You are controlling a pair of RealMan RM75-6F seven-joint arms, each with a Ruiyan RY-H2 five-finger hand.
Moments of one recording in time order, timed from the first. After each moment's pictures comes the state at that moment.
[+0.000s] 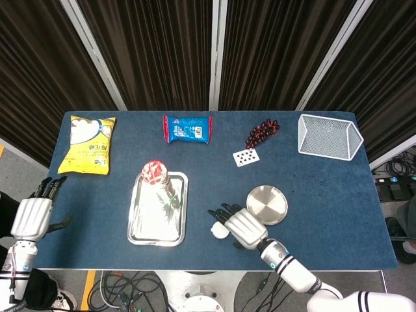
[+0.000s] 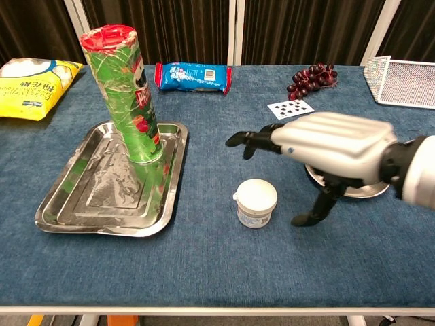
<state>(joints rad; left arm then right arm) -0.24 -1.20 0.02 -1.58 1.37 1.44 0.09 0.60 -1.48 0.11 -1.86 -1.26 0.84 -0.67</state>
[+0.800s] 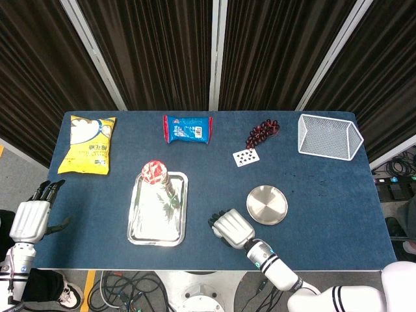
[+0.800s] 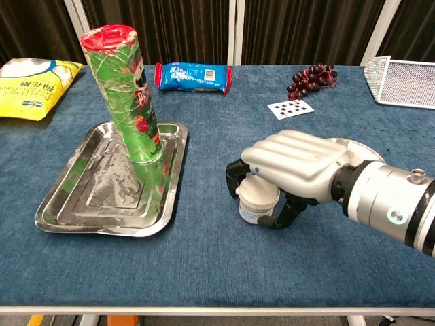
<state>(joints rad) -0.20 -1.21 -0.01 -1.54 1.39 1.40 0.04 0.66 -1.63 0.06 -1.73 -1.22 0.95 -0.71</state>
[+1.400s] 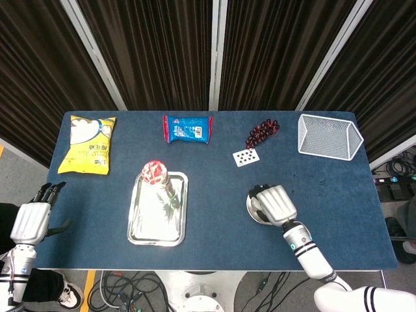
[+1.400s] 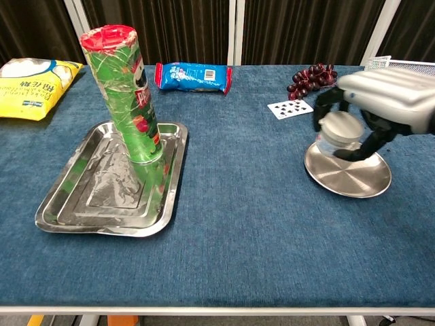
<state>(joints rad) -0.19 -1.22 -0.02 -1.53 1.41 1.39 0.02 0.58 -1.41 0.10 -1.74 -1.18 1.10 -0.58</state>
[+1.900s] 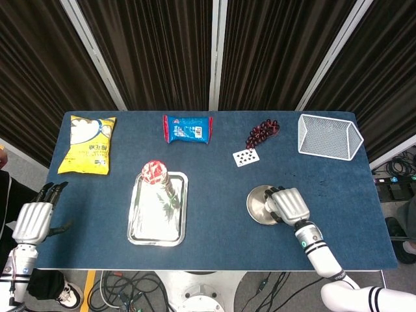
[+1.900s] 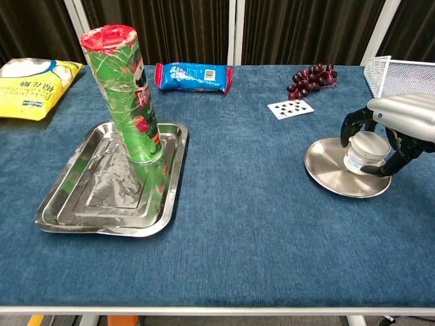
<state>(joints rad) -0.18 -1.22 -0.03 -1.54 1.42 1.39 0.03 0.56 -1.42 0.07 -1.63 -1.15 1.05 -0.46</state>
